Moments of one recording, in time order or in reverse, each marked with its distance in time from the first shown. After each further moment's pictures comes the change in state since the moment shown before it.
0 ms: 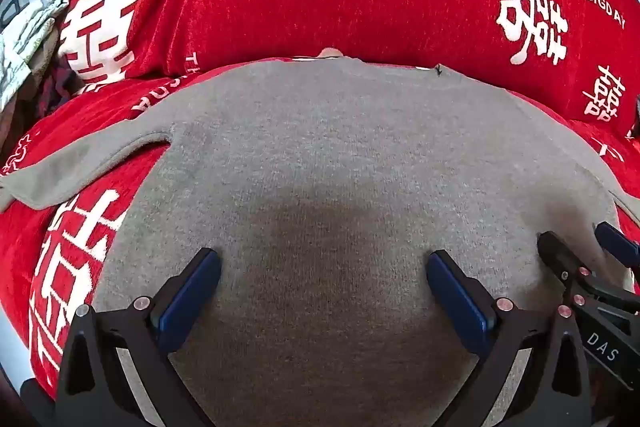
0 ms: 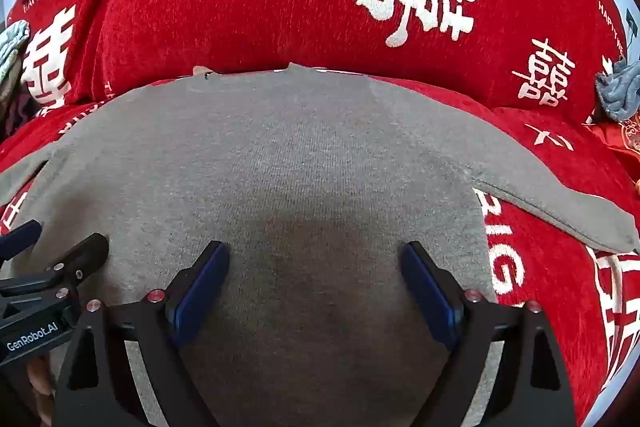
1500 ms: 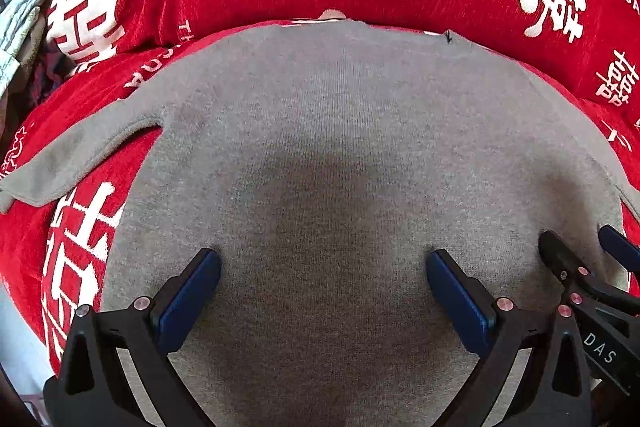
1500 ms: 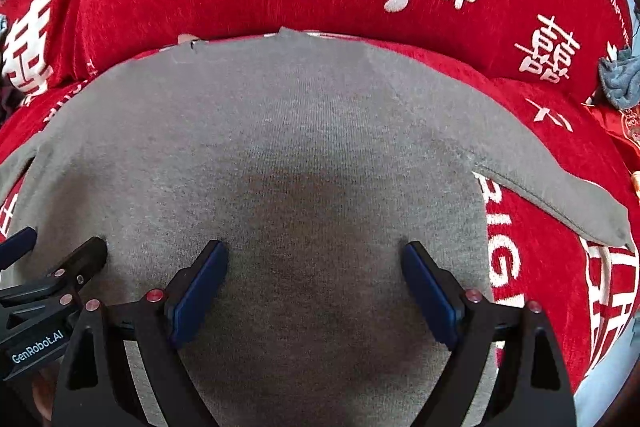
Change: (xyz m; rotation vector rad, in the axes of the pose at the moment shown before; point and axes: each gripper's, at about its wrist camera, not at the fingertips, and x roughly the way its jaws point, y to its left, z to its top) left arm 0.012 -0.004 0.015 -0.004 0.175 0.032; right arm 0.011 0.008 0.020 0.010 0.196 -0.034
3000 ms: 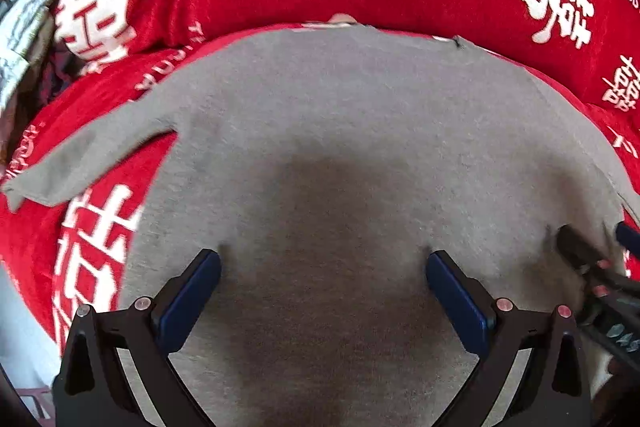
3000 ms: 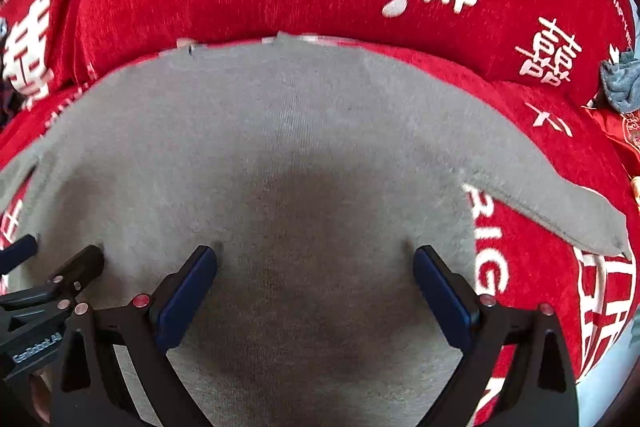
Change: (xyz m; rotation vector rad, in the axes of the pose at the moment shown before) left arm -0.010 0.000 0.010 -0.012 -0.003 0.051; right arm -0.010 -0.011 0.008 0.019 -0.030 0.020
